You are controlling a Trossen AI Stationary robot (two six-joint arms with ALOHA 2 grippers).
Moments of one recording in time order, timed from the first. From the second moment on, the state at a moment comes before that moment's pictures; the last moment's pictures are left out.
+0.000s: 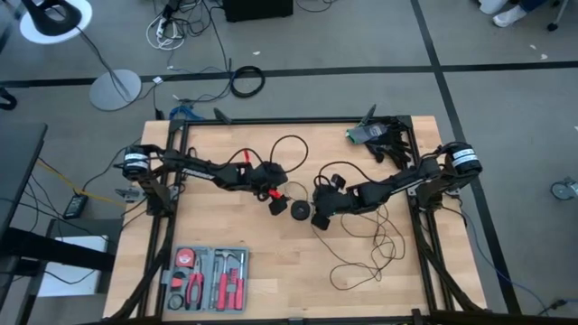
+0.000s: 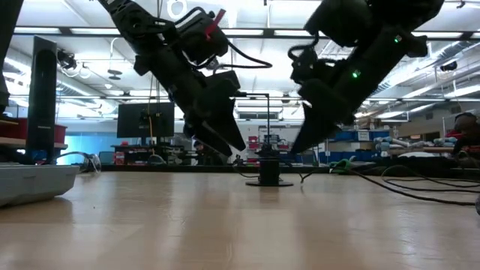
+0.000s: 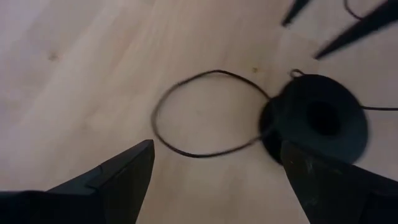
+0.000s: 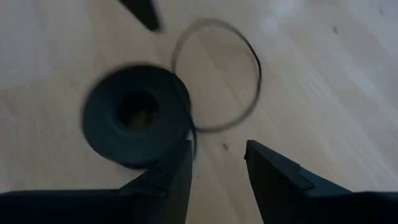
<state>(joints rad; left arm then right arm) 0.10 1.72 0.93 -0.02 -0.08 -0.26 0.18 1.63 0.81 -0.10 0.47 0.45</state>
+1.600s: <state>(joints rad) -0.05 1.99 1.28 -0.27 -0.33 -0.42 0.29 1.63 0.60 0.27 0.56 0.56</state>
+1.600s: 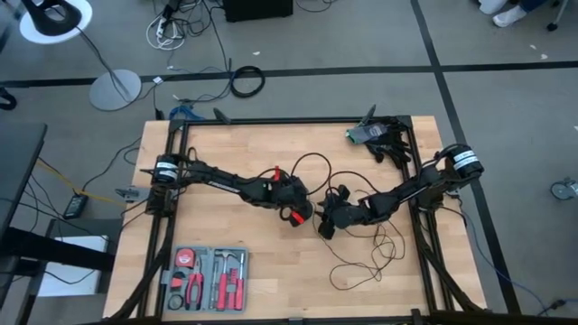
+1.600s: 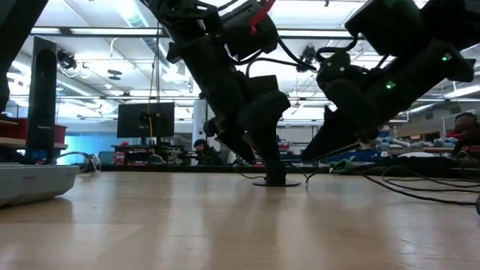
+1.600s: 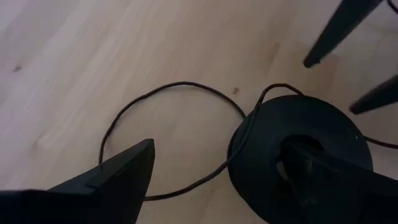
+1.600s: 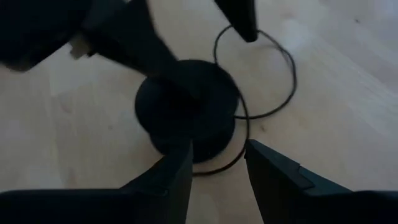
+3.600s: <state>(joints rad) 0.17 1.63 0.83 -0.11 -0.45 -0.37 0.95 1.39 0.69 -0.62 0.48 1.68</state>
